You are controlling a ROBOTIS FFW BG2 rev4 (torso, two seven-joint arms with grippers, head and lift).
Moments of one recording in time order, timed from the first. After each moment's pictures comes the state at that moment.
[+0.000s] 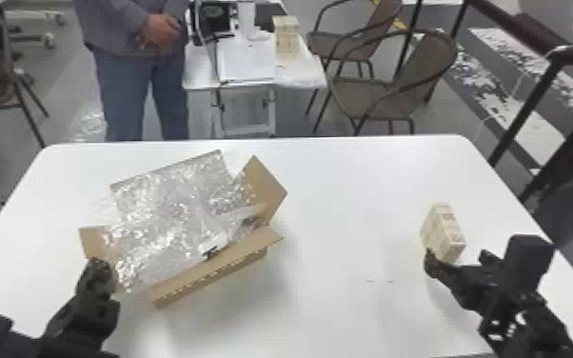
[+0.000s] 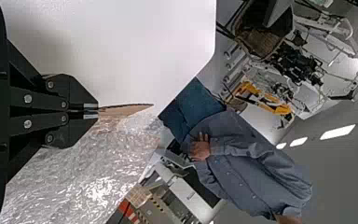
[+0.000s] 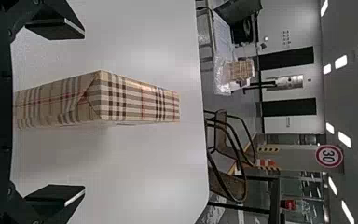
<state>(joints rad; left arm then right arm) 0.49 0.14 -0.09 -1.92 0.80 -0.21 0.29 0.23 -0.10 -0.23 -1.68 -0.12 0.25 0.24</state>
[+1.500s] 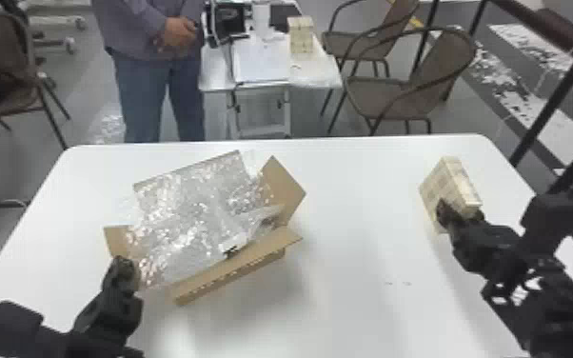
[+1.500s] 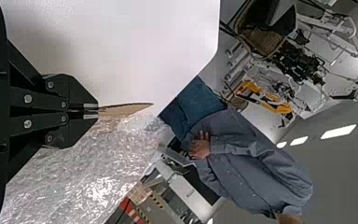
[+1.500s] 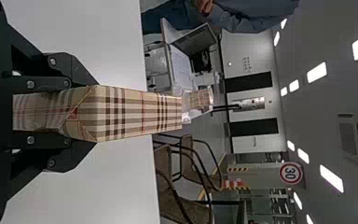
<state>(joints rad) 0.49 0.13 -0.09 -1.91 0.81 -0.21 0.27 0.20 -0.09 -0.15 -1.87 -0.19 0.30 0.25</state>
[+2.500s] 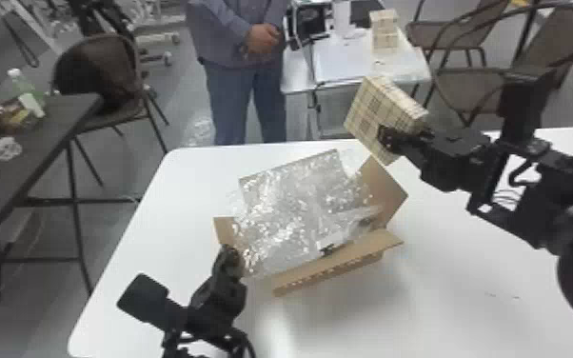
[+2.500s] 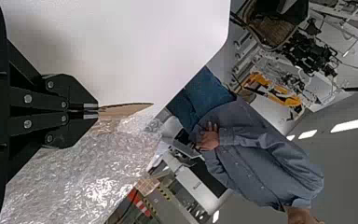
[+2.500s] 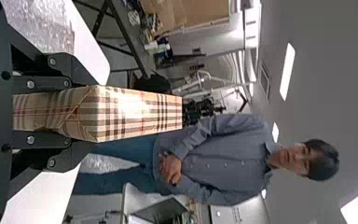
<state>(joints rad) 0.46 0.13 -0.10 -1.89 0.82 -0.18 0.25 -0.20 -0.19 0.27 -1.82 -0.41 0.49 0.43</state>
